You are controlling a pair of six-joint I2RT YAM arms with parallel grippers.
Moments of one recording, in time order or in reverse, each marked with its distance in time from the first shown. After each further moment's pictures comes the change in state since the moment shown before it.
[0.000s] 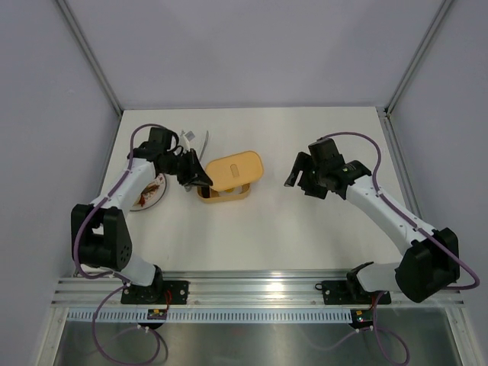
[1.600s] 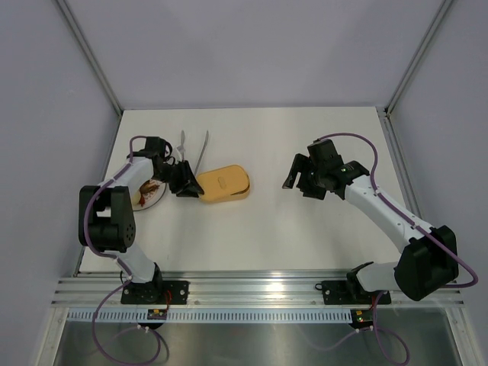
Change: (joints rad) left arm 0.138 0.149 -0.048 -0.019 -0.031 0.010; right arm 0.000 0.031 -0.013 0.022 -0.058 -0.042
